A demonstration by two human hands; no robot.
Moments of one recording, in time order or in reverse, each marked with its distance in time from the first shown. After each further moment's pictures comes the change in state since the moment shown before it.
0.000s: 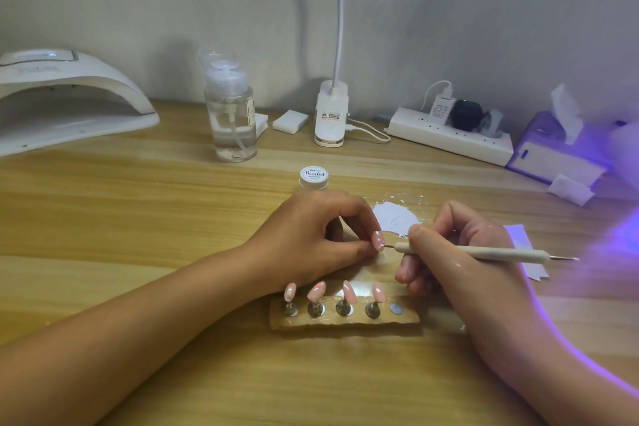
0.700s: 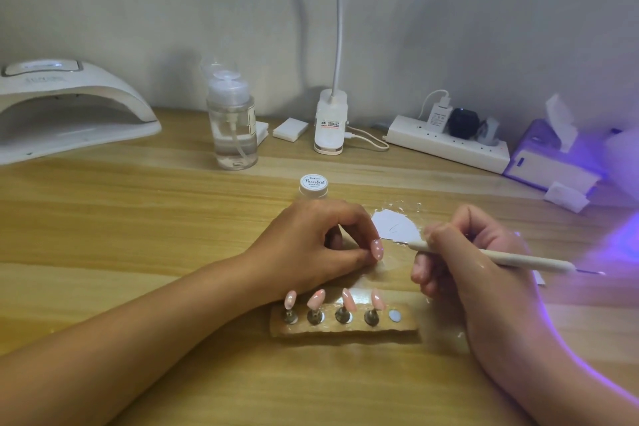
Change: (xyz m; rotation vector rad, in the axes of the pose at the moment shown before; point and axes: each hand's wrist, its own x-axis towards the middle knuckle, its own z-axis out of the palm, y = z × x) left_hand -0.001 -0.001 0.000 -0.001 0.011 0.003; right_hand 0.001 0.005 -0.006 0.102 0.084 -0.068
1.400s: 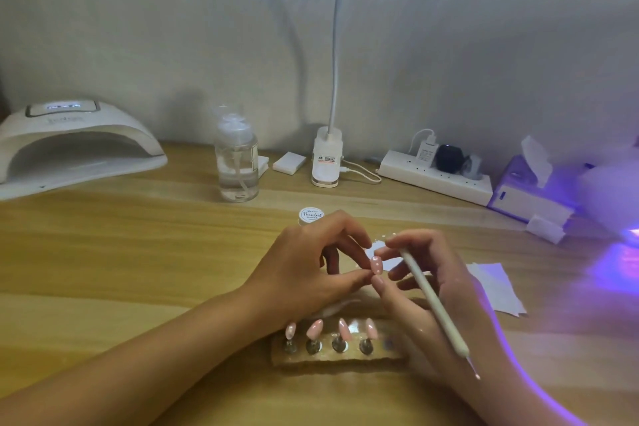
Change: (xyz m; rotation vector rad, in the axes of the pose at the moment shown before) left_hand -0.002 0.014 -0.003 0.025 0.177 0.089; right_hand -0.003 0.010 0.007 -0.468 -0.062 -0.342
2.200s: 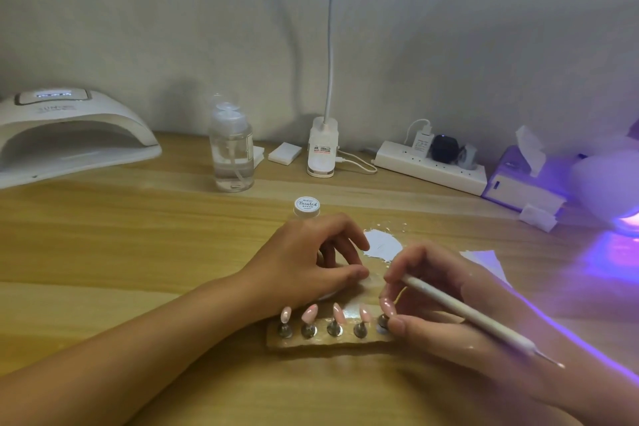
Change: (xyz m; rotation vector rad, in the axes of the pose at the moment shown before) left_hand 0.000 -0.004 0.000 -0.038 -0.135 -0.118; right_hand 0.000 -0.011 -0.042 0.180 -0.500 0.121
